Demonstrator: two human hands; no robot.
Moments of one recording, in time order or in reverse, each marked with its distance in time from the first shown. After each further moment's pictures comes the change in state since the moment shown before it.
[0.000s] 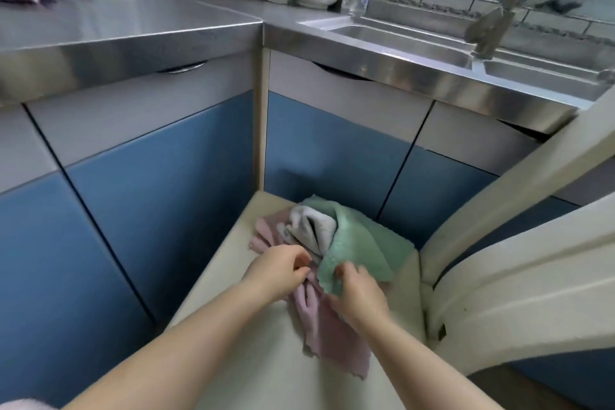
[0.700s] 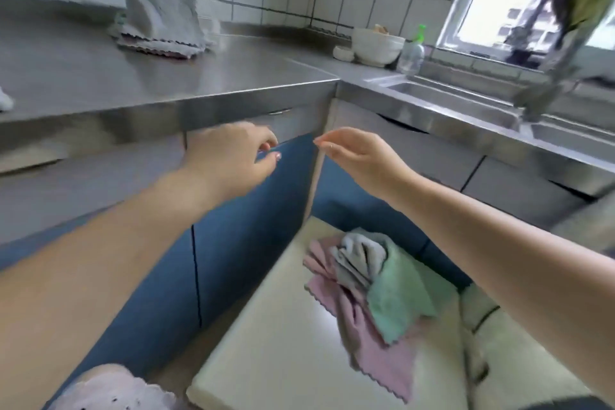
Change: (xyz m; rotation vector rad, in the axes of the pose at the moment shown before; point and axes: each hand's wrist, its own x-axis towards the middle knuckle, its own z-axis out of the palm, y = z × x) left_hand -0.113 -0.017 -0.256 0.318 0.669 0.061; right_hand -0.037 -0.216 -0.210 0.429 0.135 -0.697
